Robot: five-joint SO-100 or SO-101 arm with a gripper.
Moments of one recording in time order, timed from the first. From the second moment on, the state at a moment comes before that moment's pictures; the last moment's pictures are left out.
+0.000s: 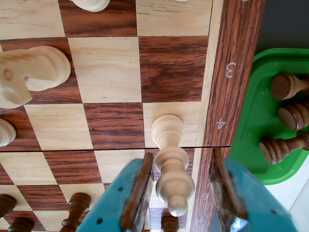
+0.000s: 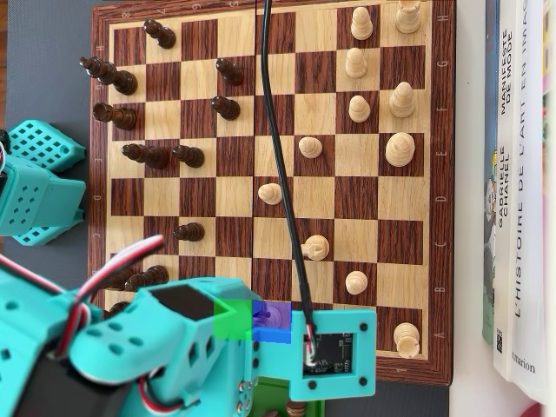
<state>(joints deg) 23.5 77.2 81.1 75.5 66.9</state>
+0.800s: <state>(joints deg) 23.5 77.2 81.1 75.5 66.9</state>
